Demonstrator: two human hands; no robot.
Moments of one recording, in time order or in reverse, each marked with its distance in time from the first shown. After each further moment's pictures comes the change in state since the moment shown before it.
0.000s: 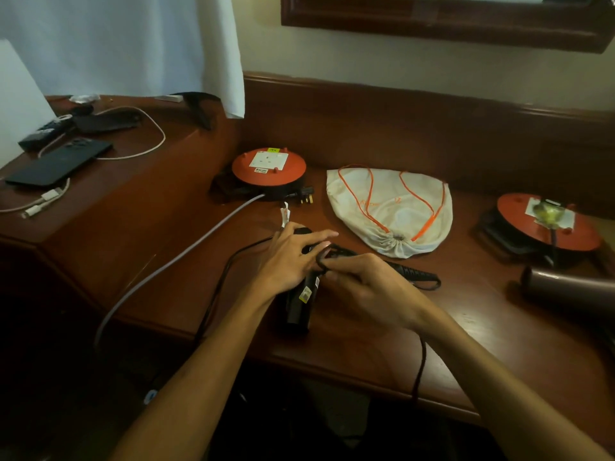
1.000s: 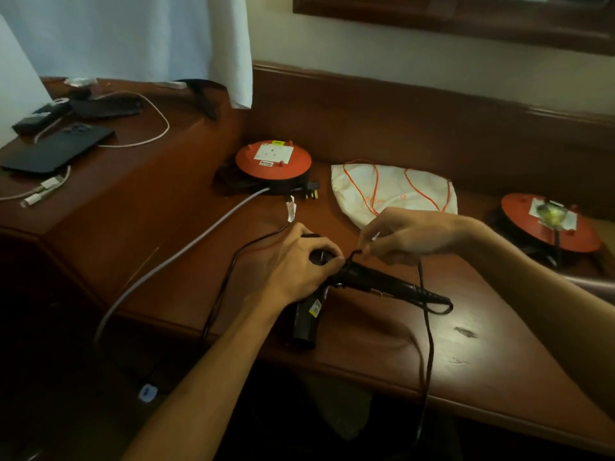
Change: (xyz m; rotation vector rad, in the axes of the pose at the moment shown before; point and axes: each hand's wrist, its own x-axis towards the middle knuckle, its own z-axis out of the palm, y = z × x) left_hand -0.018 -0.002 0.004 -0.081 0.079 0.073; right_hand 0.054 0.014 -0.080 0.006 -0.503 0.347
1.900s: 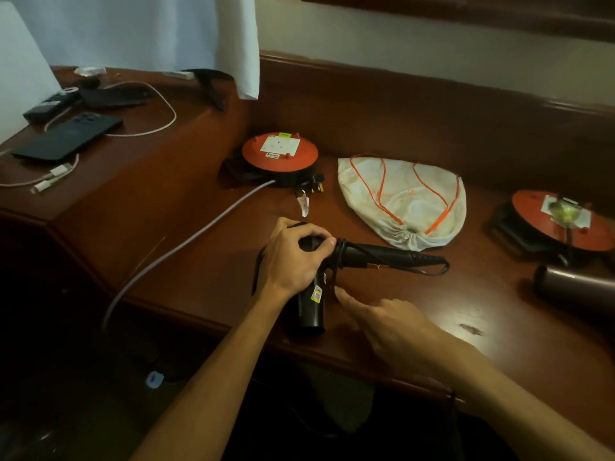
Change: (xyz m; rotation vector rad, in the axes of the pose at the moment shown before) left_hand -0.005 -0.012 0.009 -0.119 0.309 -0.092; right_hand -0.019 0.022 0.140 -0.609 0.213 -0.012
